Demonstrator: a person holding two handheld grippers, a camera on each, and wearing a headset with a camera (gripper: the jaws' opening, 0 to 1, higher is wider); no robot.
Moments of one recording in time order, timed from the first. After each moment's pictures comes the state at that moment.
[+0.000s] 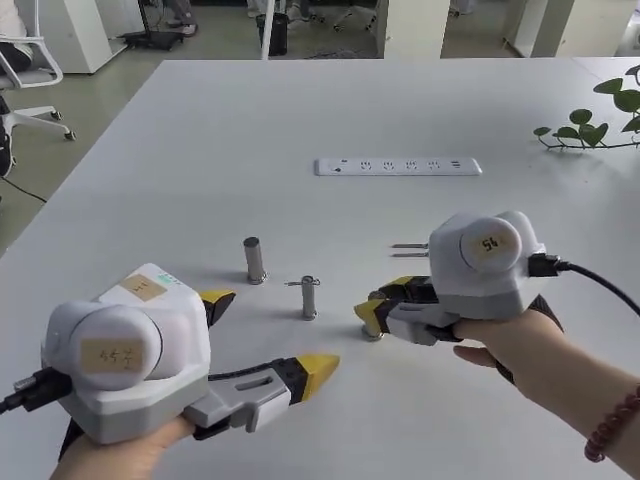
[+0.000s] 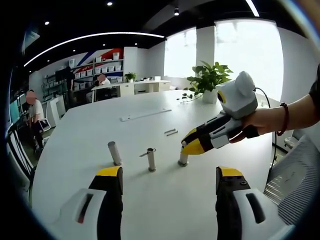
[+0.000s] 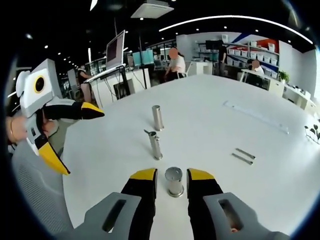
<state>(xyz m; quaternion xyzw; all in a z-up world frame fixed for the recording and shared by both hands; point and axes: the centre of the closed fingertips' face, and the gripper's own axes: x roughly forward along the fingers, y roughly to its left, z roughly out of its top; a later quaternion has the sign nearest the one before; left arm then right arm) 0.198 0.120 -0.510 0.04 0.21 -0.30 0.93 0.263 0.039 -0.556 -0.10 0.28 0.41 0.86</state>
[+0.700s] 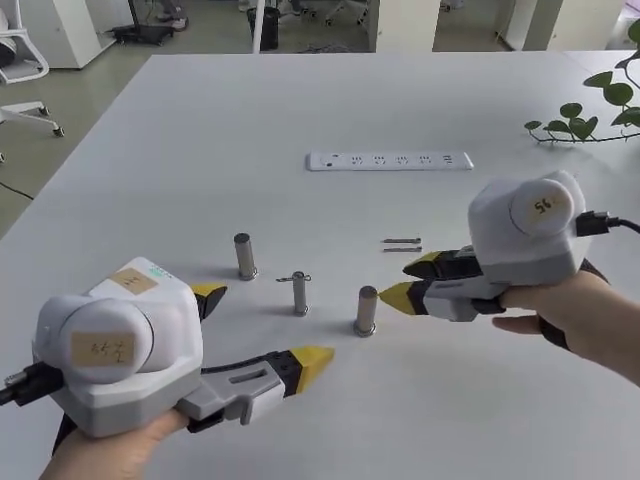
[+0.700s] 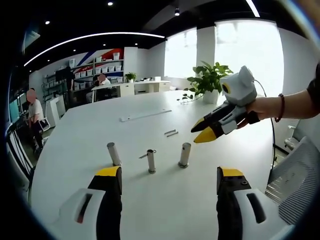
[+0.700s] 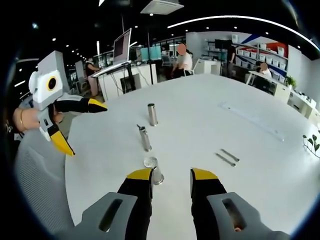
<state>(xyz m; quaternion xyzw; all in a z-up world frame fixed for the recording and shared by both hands) 0.203 0.117 -0.511 0.04 0.21 -0.30 0.93 0.271 0.002 -0.542 -0.13 0.29 0.44 0.84</state>
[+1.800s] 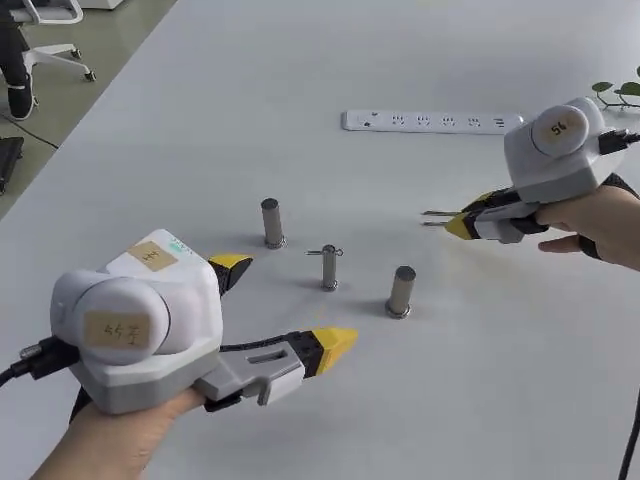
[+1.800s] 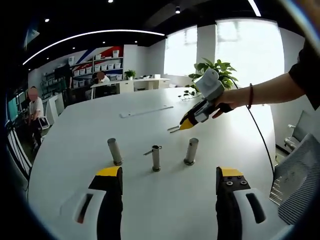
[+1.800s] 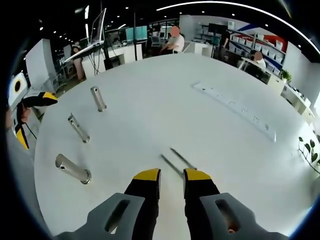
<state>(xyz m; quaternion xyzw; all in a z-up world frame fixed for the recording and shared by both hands) 0.218 0.124 -0.530 0.04 0.22 -0.31 0.93 0.383 -0.039 -0.599 -0.20 0.35 0.39 0.83</state>
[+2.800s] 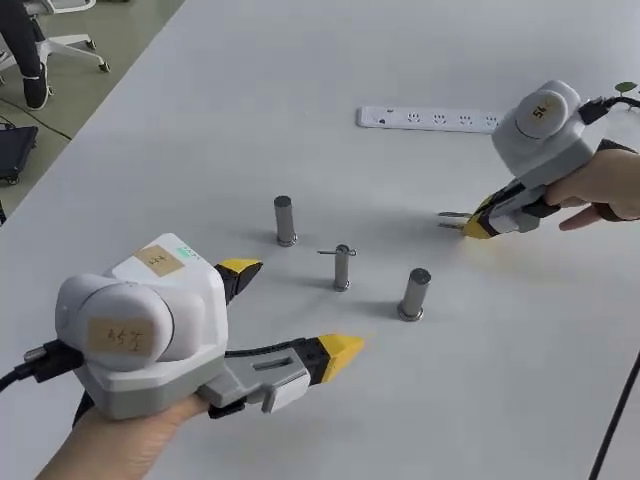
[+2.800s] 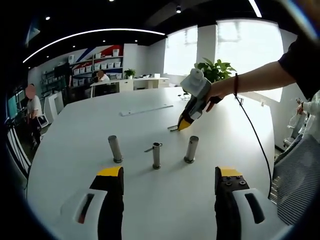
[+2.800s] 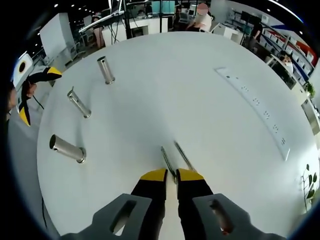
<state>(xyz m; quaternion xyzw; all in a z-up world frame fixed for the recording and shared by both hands) 0.215 0.128 -0.530 0.04 0.22 -0.31 0.92 0.380 -0.032 -0.607 -0.29 0.42 0.45 0.73</state>
